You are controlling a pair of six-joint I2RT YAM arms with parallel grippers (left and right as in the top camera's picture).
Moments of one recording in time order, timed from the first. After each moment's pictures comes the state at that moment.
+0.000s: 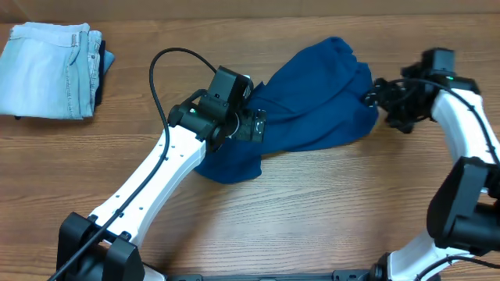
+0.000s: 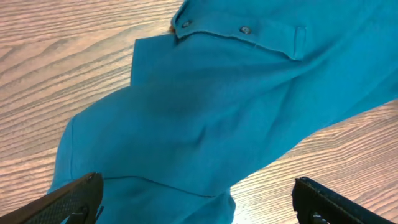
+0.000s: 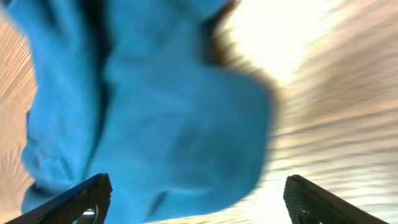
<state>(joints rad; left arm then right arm) -0.49 1.62 1.32 -0.73 0.01 -0.30 -0.23 1.84 1.39 -0.83 -0.38 0.34</state>
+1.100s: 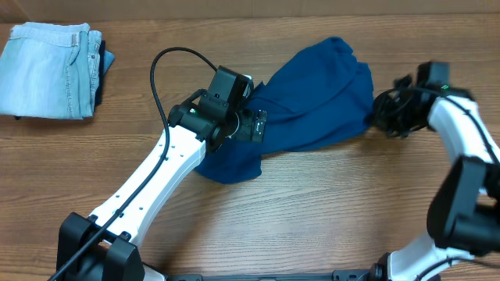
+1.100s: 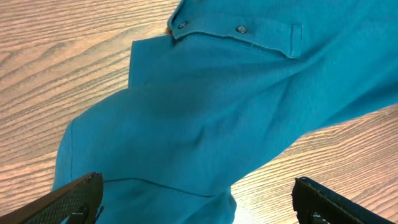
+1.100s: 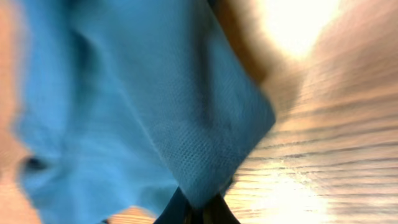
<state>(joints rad) -0.49 1.62 1.32 -0.72 0.02 -0.28 -0.22 1.82 1.34 -0.83 -0.46 0.28</state>
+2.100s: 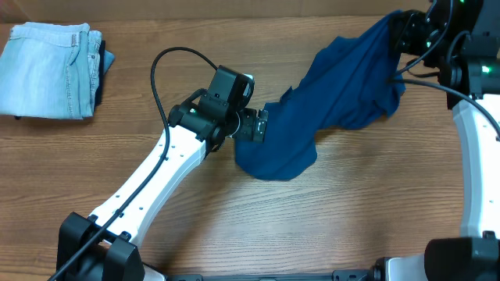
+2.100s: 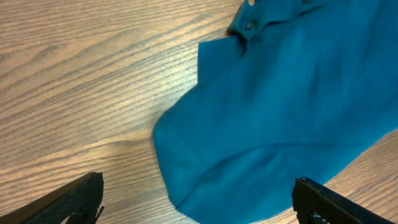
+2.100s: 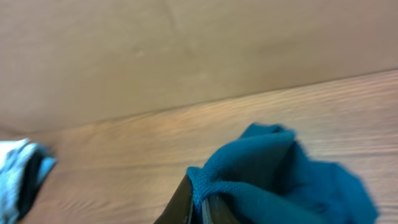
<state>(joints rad) -0.49 1.62 1.32 -0.72 0.04 -0.28 -0.11 1.62 1.70 -0.63 -0.32 0.23</state>
